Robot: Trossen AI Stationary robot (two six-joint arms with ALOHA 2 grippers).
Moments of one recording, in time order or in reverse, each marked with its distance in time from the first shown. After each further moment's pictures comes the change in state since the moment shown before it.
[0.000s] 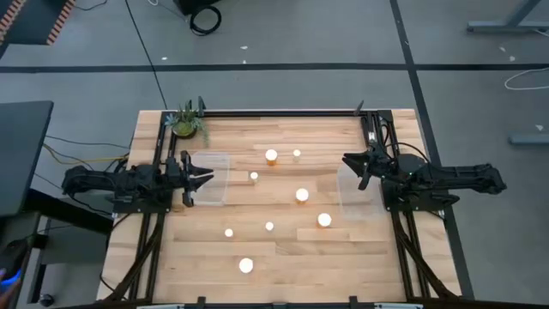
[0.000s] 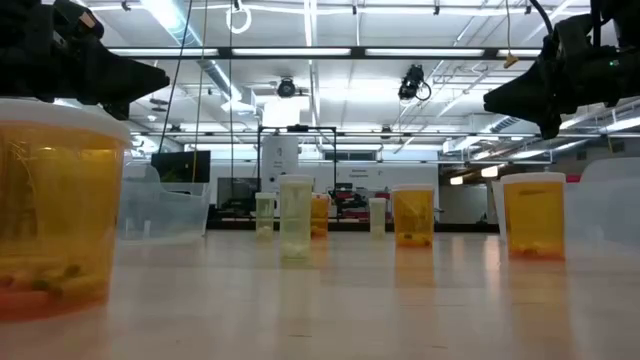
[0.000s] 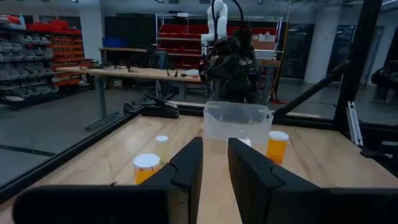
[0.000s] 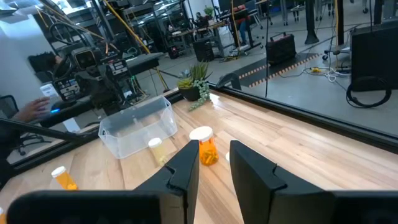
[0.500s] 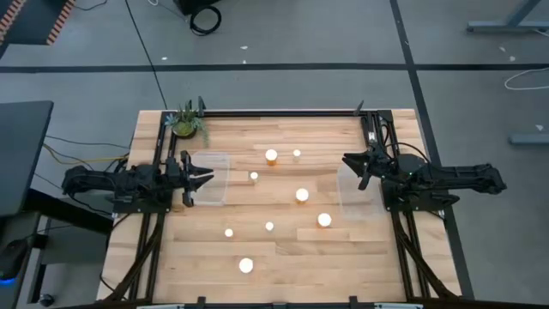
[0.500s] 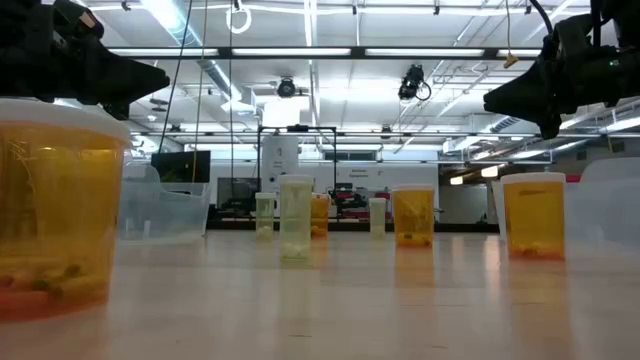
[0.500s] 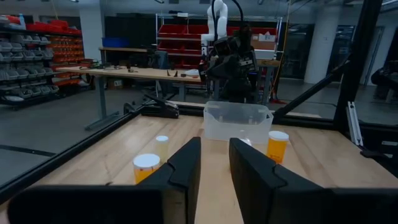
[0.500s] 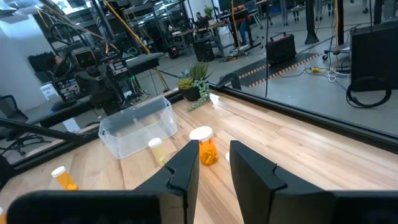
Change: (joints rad) left arm 0.000 0.000 0.000 0.000 0.000 0.000; right arm 0.000 0.000 0.000 0.000 0.000 0.000
